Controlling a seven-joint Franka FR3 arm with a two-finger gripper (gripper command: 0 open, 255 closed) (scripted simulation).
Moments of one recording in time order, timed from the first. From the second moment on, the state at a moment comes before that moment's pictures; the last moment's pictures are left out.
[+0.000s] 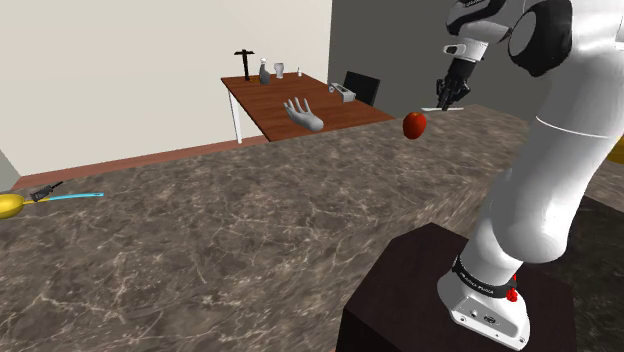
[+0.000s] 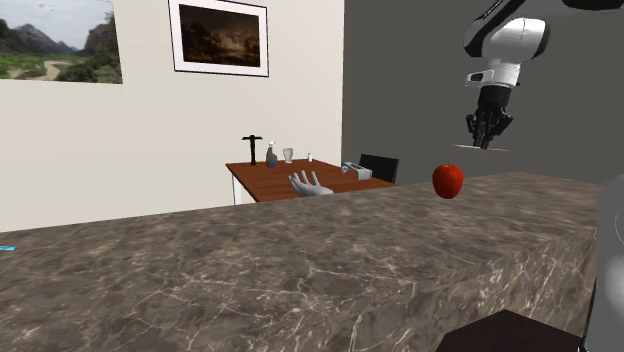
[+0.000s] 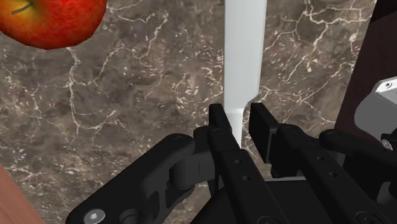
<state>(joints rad) 0.18 0.02 -1.26 -1.76 0.19 1.66 -2.19</state>
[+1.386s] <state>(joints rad) -0.19 0.44 -1.16 -1.67 0.54 1.67 -2.54</state>
